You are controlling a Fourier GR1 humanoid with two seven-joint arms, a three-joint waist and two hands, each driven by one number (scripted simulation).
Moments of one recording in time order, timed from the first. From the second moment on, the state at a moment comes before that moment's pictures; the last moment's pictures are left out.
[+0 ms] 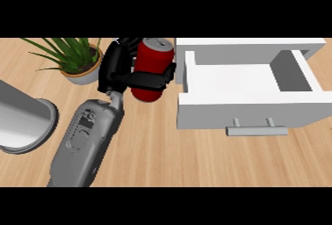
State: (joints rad) left arm -0.69 0.00 -0.09 -1.34 -0.02 0.27 0.20; right arm 0.31 -0.01 -0.28 -2.19 -0.11 0.21 0.07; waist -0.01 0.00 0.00
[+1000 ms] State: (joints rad) left arm -1.26 0.00 -0.21 -0.90 0.12 0.50 0.27; right arm 0.26 -0.03 -0.29 -2.19 -0.13 0.22 0.12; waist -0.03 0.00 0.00
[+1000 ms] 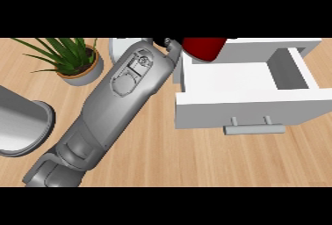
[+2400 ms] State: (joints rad) left arm -1.47 0.00 -0.48 -0.44 0.43 0.62 0.03; right arm 0.16 -0.05 -0.27 -2.14 -0.10 0.21 0.14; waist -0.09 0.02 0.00
